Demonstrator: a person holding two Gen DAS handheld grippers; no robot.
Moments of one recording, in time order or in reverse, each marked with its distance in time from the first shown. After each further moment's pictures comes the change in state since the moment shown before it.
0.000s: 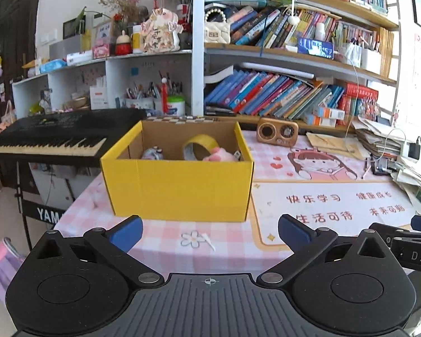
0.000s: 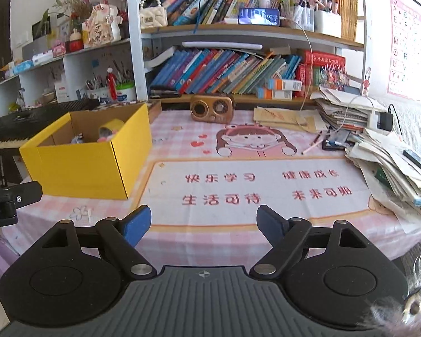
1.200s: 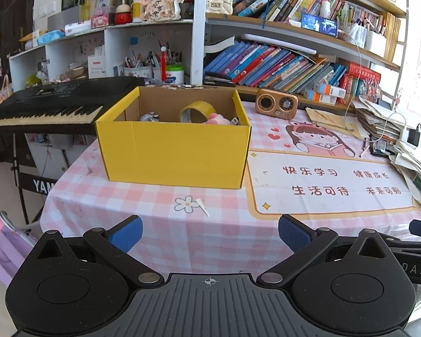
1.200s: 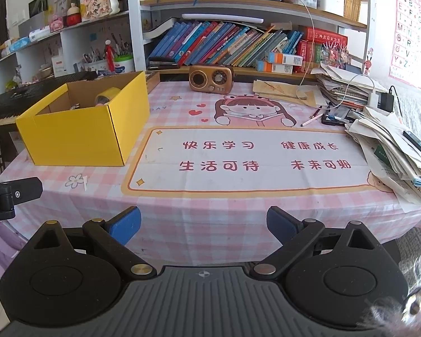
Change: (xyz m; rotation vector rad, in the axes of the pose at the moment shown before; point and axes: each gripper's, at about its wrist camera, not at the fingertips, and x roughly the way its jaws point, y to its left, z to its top) left arm 0.006 -0.003 -0.012 -0.035 0.127 -0.015; right arm 0.008 0.001 -0.014 -0.020 0.105 -0.010
